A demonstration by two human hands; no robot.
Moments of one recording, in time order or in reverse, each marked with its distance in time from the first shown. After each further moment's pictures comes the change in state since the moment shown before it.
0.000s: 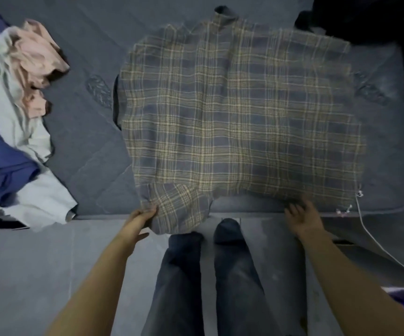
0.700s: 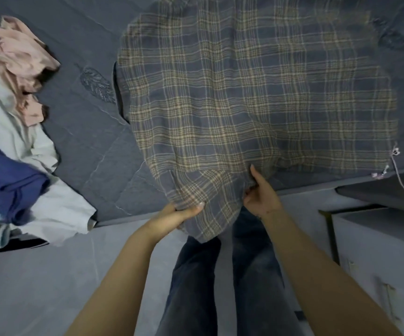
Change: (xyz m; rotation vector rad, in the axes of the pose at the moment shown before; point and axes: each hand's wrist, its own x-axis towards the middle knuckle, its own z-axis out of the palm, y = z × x) left_hand -0.007 0.028 -0.010 0.323 -0.524 0.171; right_hand -0.038 0.144 0.099 0.078 -0.400 0.208
